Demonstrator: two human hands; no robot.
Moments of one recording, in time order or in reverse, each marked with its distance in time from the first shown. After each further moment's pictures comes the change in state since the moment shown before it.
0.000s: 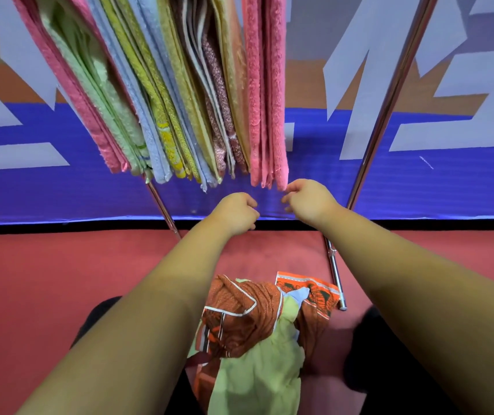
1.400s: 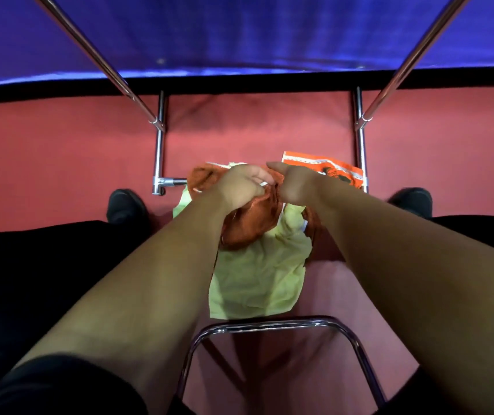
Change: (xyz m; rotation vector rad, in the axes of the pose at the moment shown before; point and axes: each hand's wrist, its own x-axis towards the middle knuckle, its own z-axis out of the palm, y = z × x) left_hand 0.047 -0.223 0.176 -0.174 -0.336 -0.183; right_hand 0.012 0.180 0.189 -0.447 -0.652 0.171
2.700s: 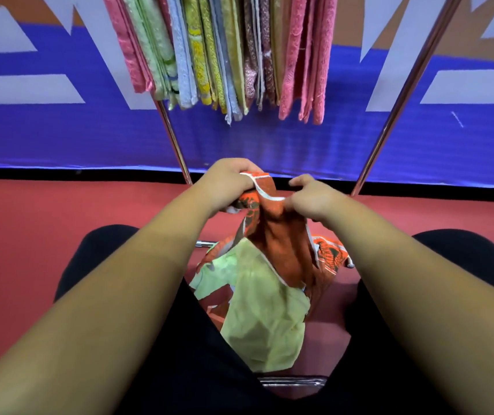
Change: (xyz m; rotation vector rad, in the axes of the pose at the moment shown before) left_hand -0.225 0.149 -0.100 -0.054 0.309 0.311; right_hand -0.191 -0.085 -0.070 0.428 0.410 -0.035
